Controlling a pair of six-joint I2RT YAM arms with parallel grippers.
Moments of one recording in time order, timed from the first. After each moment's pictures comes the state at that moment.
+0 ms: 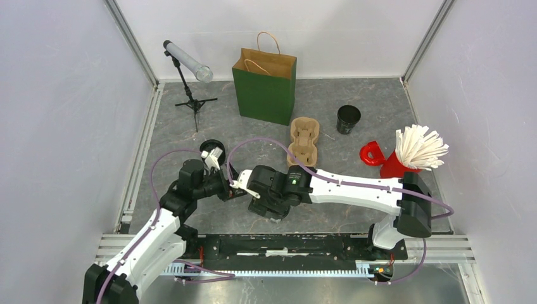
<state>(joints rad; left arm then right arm) -0.38 0.69 0.35 -0.17 0.61 -0.90 1.29 1.59 1.35 -0.90 0.14 0.03</state>
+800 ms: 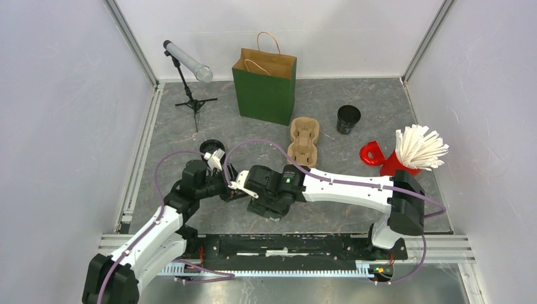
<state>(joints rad) -0.38 0.77 0.29 -0.05 0.64 -0.93 1.27 1.65 1.36 -0.90 0.15 0.00</state>
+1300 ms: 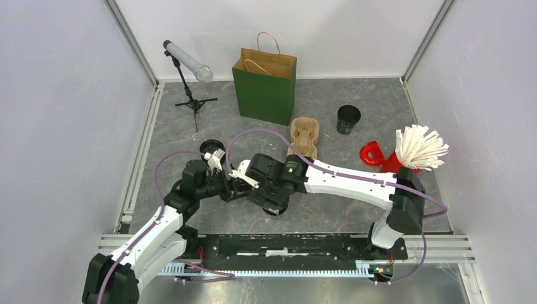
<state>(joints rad) -0.38 0.77 0.29 -0.05 0.64 -0.93 1.22 1.65 1.42 -0.93 0.13 -0.01</state>
